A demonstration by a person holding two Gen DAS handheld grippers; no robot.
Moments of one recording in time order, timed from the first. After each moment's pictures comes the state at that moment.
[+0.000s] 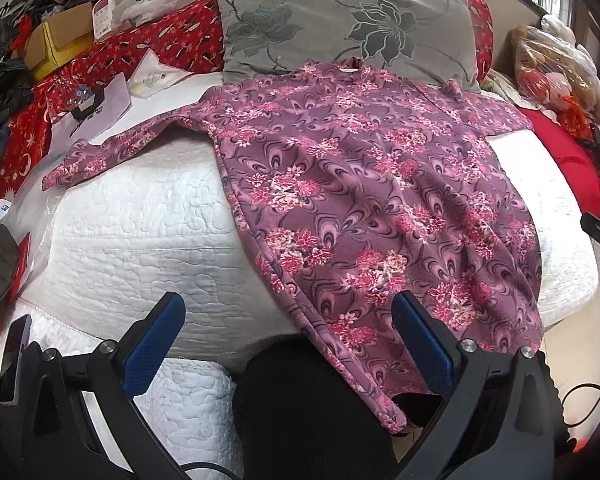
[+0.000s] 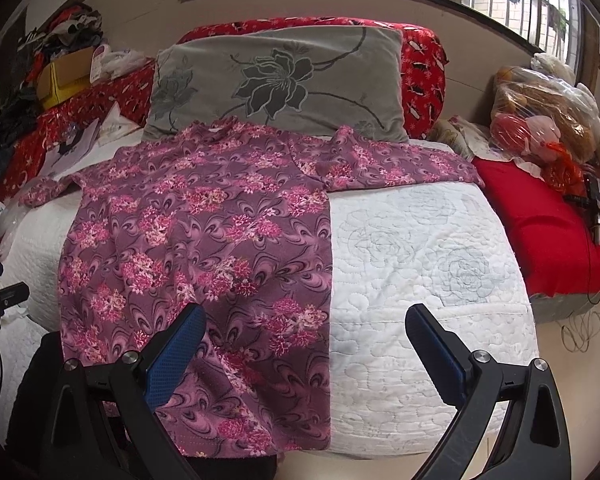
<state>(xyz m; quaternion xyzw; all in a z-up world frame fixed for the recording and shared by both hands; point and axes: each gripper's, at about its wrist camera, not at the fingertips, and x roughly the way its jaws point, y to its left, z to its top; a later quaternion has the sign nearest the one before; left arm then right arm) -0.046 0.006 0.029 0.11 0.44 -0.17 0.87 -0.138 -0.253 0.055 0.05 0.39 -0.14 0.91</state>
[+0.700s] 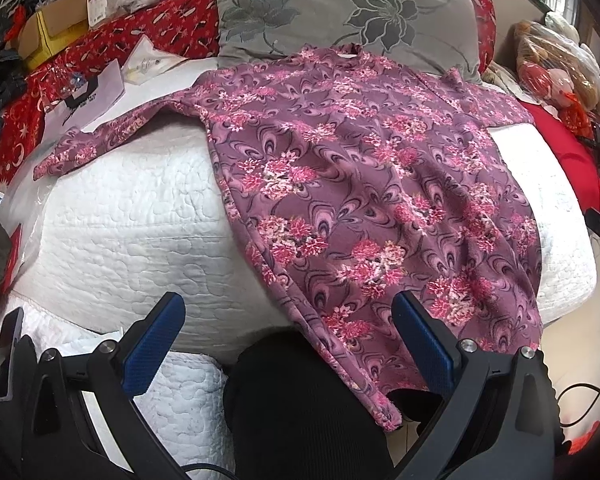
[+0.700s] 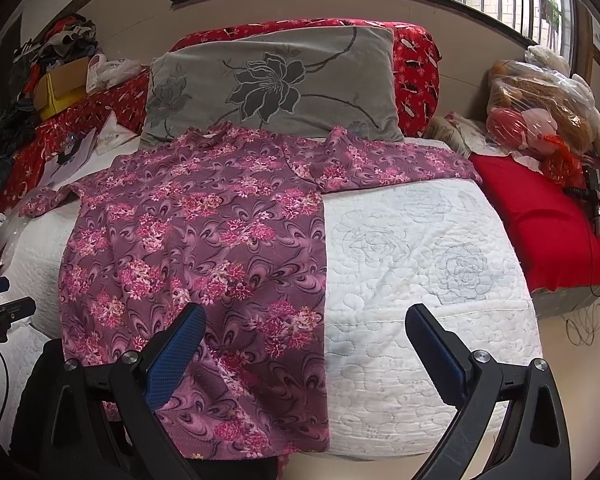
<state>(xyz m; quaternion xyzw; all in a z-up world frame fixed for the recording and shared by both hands) -0.036 0.003 0.018 0.11 0.47 -0.17 0.86 -0.140 -0.261 0.053 0.07 0.39 -0.15 0.91</state>
